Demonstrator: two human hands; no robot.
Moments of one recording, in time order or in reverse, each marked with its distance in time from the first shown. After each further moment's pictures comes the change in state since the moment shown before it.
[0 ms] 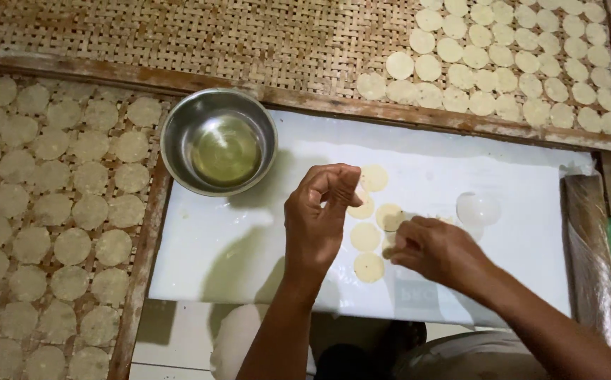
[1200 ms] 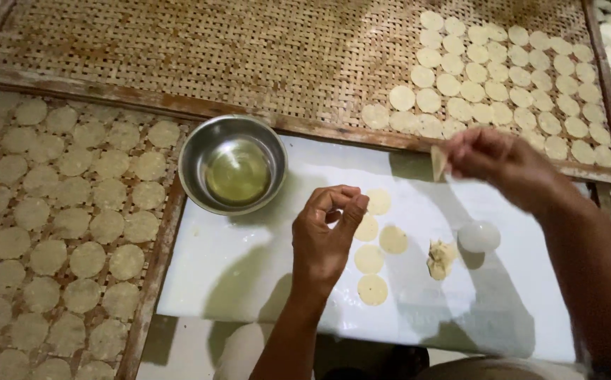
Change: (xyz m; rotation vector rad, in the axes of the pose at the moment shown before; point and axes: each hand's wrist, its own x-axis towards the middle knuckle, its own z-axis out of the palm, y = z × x) left_hand 0.004 0.000 -0.001 0.116 0.075 0.046; right_hand 0.069 0.047 -0.123 0.818 0.092 0.205
